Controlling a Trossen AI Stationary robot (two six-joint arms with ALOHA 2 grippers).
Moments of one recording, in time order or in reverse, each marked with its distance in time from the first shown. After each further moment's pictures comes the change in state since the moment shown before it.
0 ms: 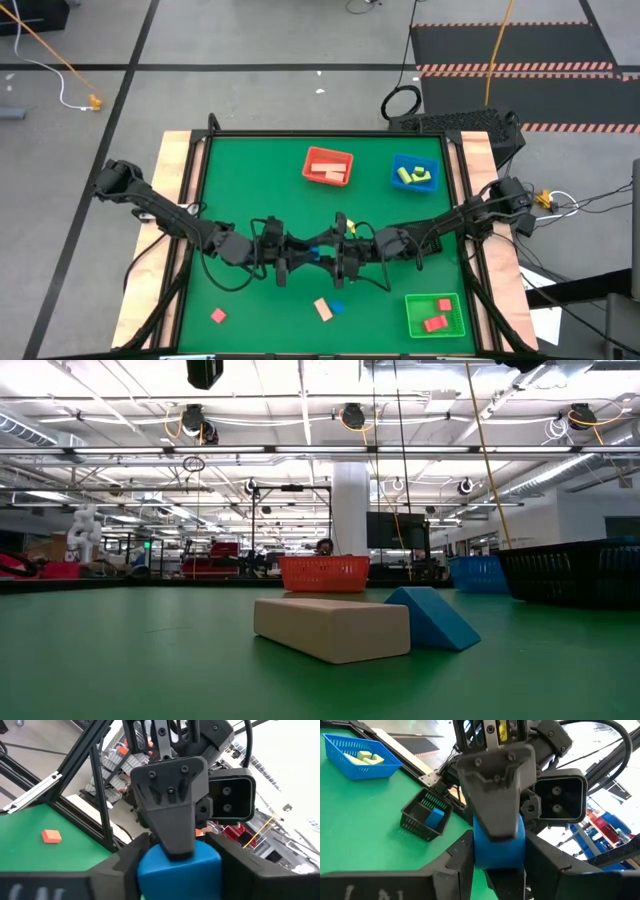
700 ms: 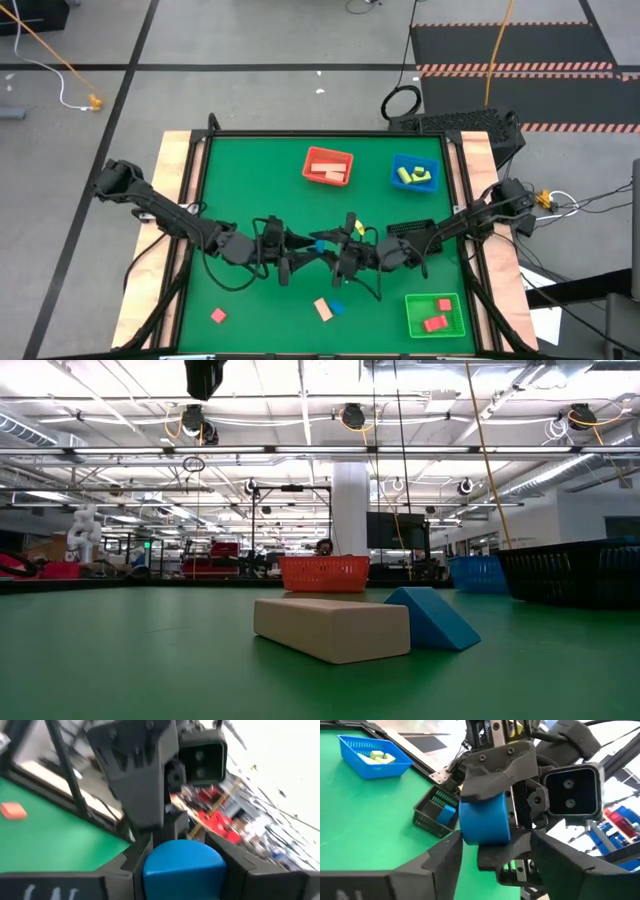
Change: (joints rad) left arm 0.010 0.002 0.000 -0.037 -0.012 0.022; right arm 0.060 -0.003 0.001 -0.079 0.328 0.037
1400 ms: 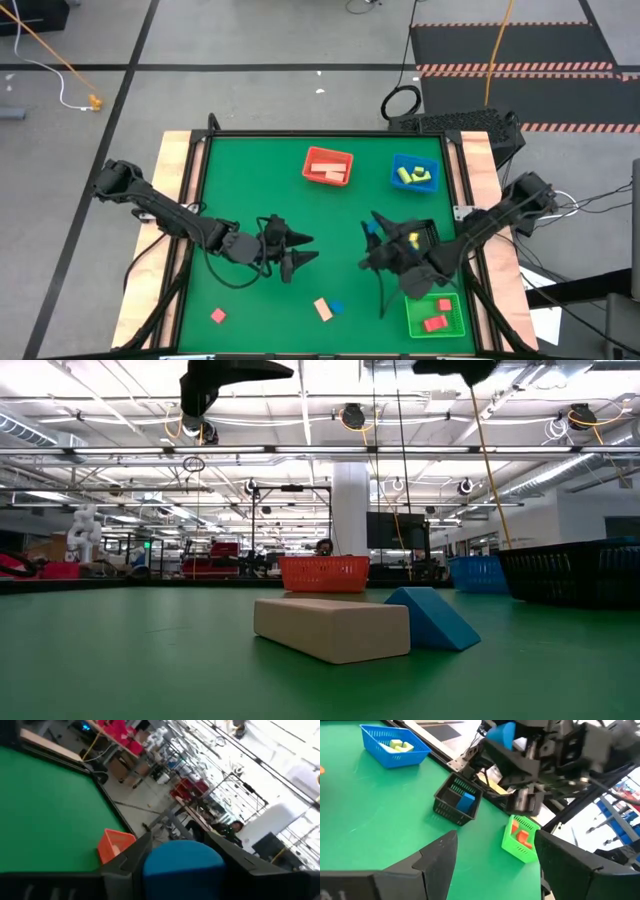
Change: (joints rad) left arm 0.023 -0.001 0.000 -0.126 0.003 -0.026; right arm 0.226 -0.175 -0.087 -0.385 0.955 0.170
